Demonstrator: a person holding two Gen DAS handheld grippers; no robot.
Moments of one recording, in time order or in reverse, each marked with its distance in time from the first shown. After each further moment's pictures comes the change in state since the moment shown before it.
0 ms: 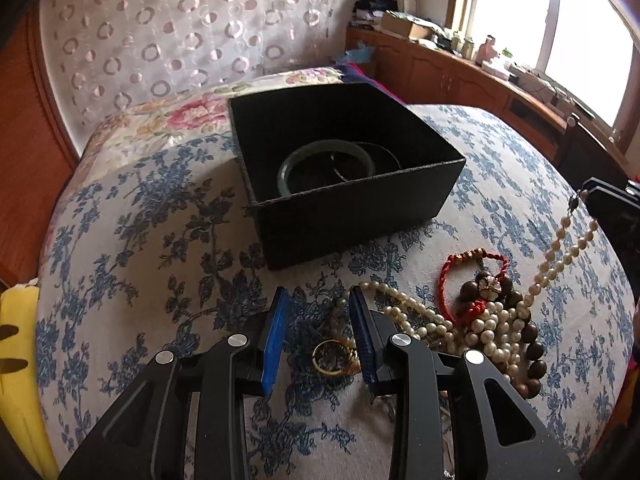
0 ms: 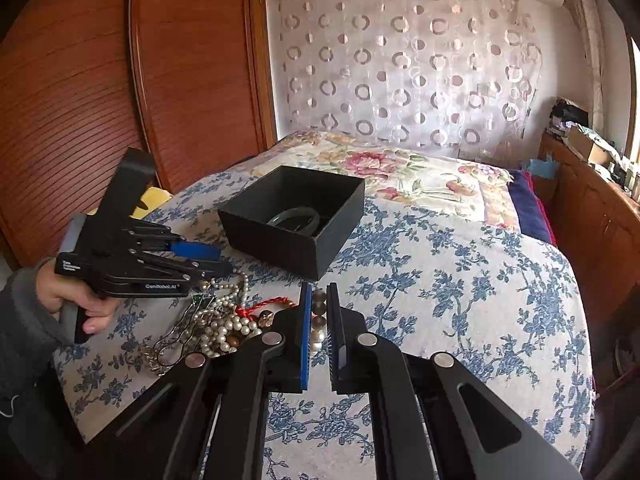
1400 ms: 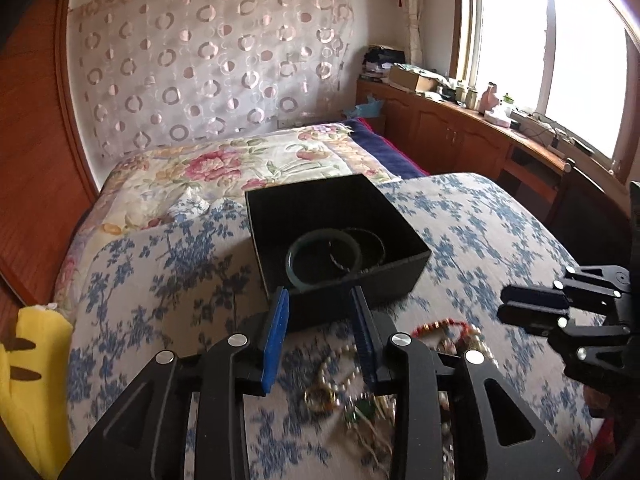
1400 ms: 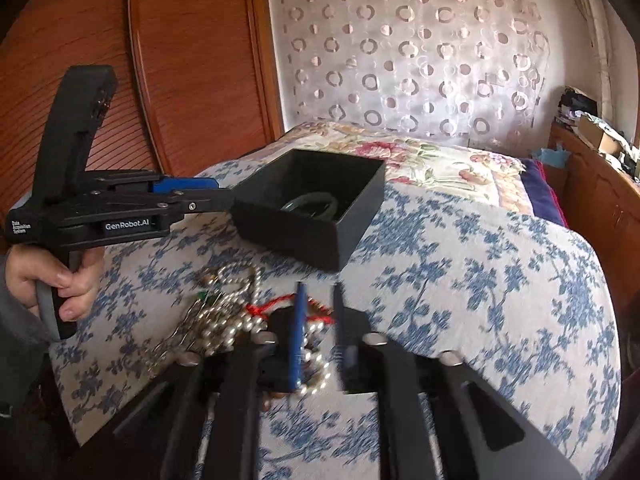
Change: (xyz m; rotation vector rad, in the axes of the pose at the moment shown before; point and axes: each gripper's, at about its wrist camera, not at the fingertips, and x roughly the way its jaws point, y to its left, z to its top) left arm -0.055 -0.013 0.016 -0.030 -0.201 0.046; right arm 0.031 0.014 -0.011 0.015 0.033 0.042
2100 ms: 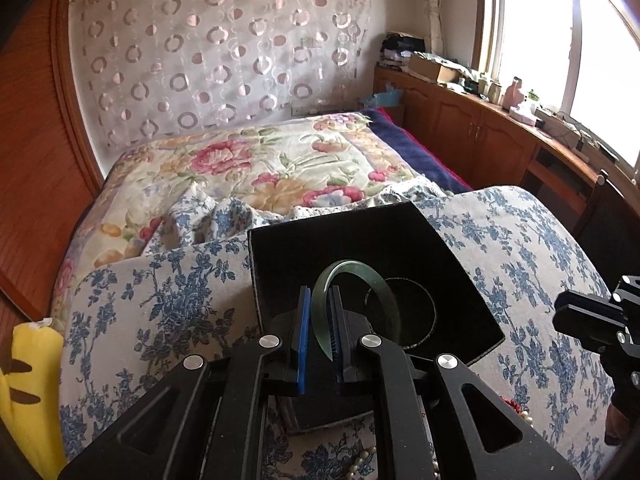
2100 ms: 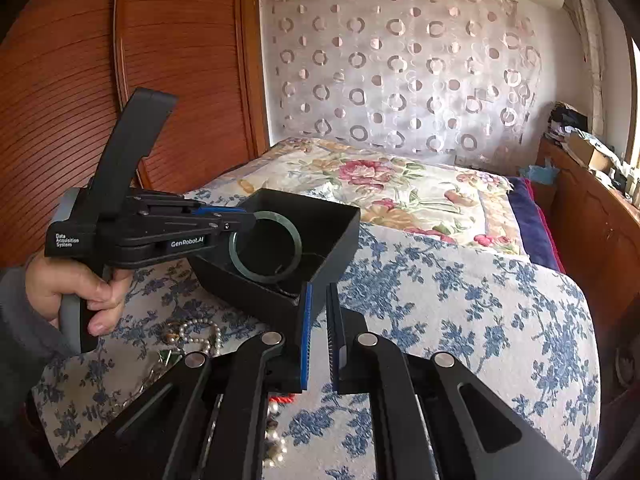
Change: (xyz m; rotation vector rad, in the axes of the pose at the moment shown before) left arm 0.074 0.018 0.050 -0.026 0.056 0.054; right arm 0.020 -0.021 0.044 -0.009 -0.048 -0.067
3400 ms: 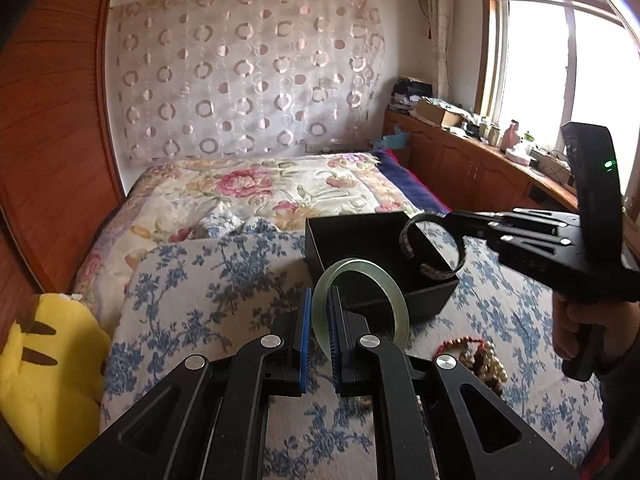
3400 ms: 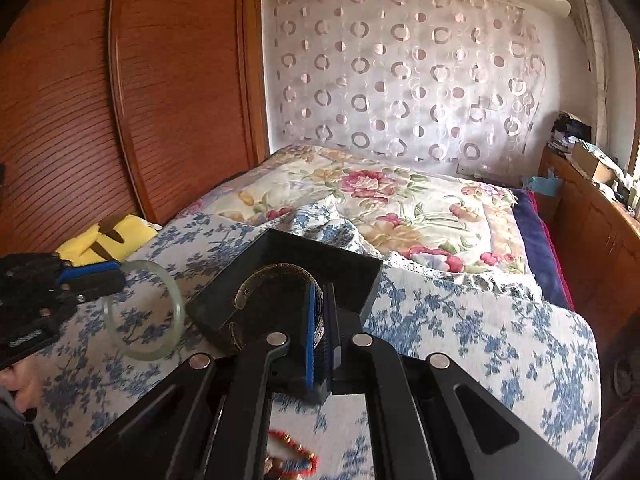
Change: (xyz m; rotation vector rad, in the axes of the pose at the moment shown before) left arm -0.108 0.026 -0.052 -0.067 -0.161 0.012; right arm 0.038 0.019 0.052 -0.018 -0.007 -0.010
